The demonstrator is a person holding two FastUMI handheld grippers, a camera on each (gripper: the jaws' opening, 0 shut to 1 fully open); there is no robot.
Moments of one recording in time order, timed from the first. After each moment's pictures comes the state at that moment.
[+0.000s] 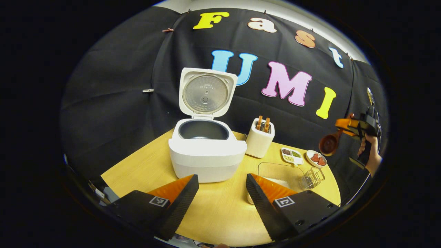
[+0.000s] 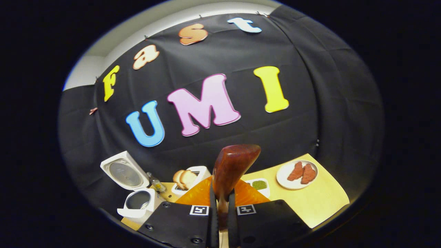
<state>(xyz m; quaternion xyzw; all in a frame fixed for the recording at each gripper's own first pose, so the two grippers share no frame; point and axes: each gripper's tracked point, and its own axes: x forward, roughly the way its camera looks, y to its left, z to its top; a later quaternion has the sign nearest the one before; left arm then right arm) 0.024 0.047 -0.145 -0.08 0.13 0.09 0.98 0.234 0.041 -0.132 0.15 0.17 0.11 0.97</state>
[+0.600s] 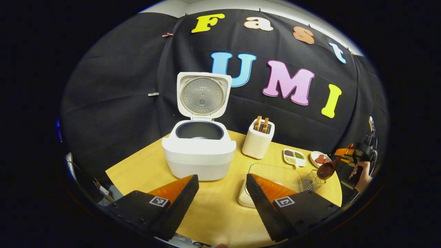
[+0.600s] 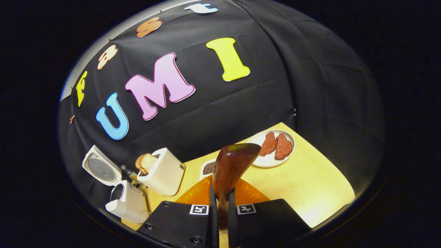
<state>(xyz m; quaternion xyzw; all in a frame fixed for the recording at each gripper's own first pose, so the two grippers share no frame) 0.023 -0.002 -0.142 -0.07 0.13 0.14 0.98 0.237 -0.037 -0.264 0.18 0.27 0.05 0.94</state>
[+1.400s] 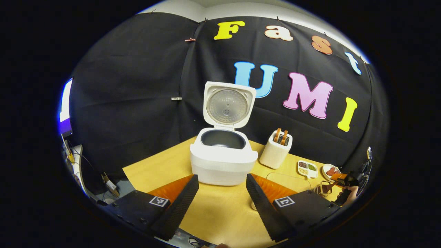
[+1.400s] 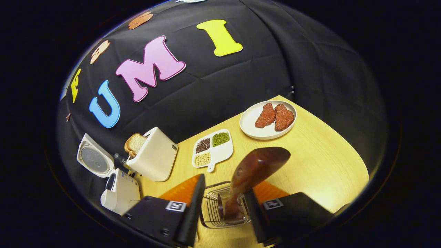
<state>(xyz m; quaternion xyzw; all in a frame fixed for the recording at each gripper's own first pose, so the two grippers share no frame) -0.006 0.052 -0.100 -0.08 0.08 0.21 0.97 0.208 -0.024 -0.325 0.18 0.33 0.05 0.92</state>
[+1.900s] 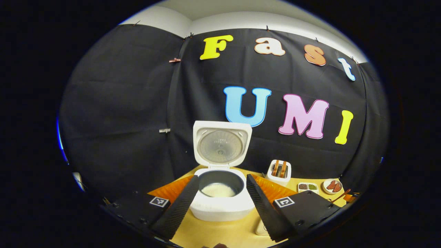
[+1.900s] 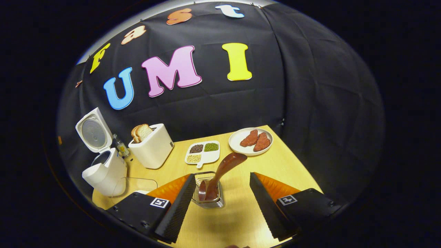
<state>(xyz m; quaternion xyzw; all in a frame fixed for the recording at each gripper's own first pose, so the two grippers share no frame) 0.075 0.099 0.032 -0.02 0.00 0.17 0.99 0.129 -0.069 -0.231 0.03 0.25 0.04 0.97</state>
